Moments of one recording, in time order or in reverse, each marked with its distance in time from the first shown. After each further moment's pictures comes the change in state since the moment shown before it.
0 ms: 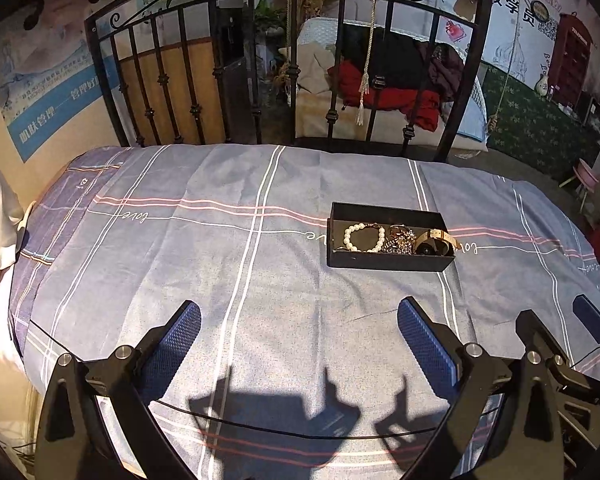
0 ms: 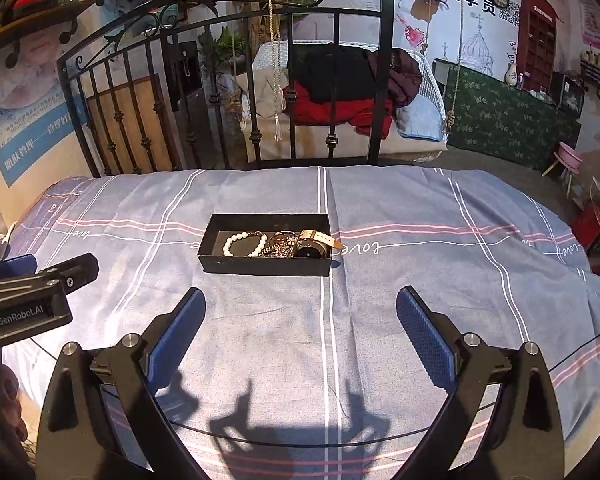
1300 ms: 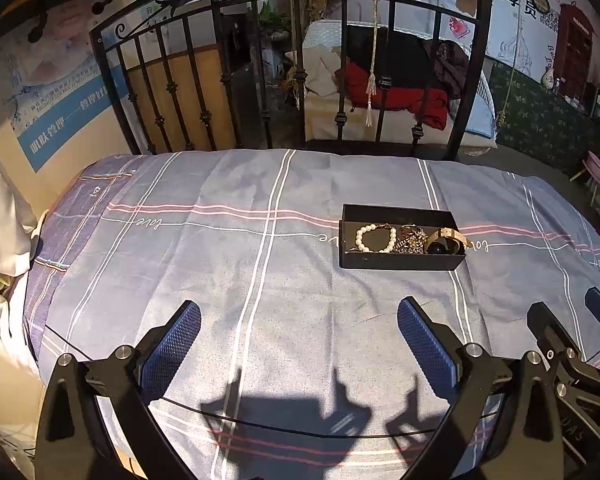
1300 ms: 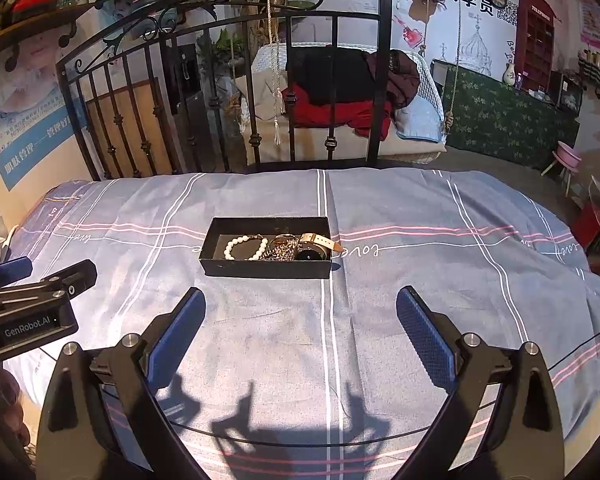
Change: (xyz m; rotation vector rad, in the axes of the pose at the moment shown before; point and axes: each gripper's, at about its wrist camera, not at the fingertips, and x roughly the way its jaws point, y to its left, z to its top) left arm -0.006 -0.003 0.001 0.030 -0.012 0.054; right arm -0.003 0.001 0.002 0.008 -0.007 -0.001
